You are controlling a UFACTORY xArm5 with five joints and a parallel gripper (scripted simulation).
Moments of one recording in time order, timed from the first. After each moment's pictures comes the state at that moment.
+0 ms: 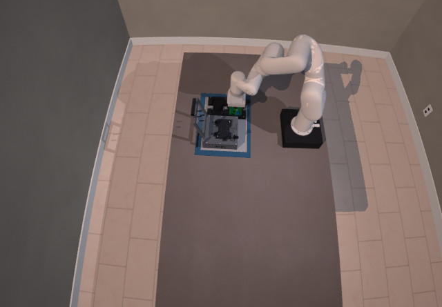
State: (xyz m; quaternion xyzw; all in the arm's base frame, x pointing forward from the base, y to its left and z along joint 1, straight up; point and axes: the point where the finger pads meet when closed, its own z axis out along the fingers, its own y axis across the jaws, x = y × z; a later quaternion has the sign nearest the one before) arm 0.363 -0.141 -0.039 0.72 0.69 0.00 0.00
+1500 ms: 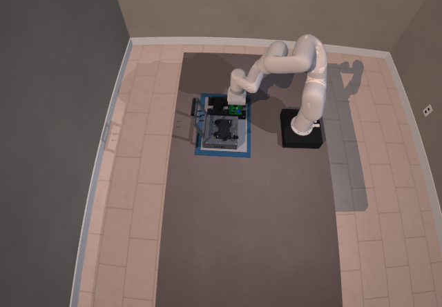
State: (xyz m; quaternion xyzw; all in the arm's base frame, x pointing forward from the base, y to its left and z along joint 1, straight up) arm 0.362 -0.141 -0.020 0.72 0.69 0.00 0.00
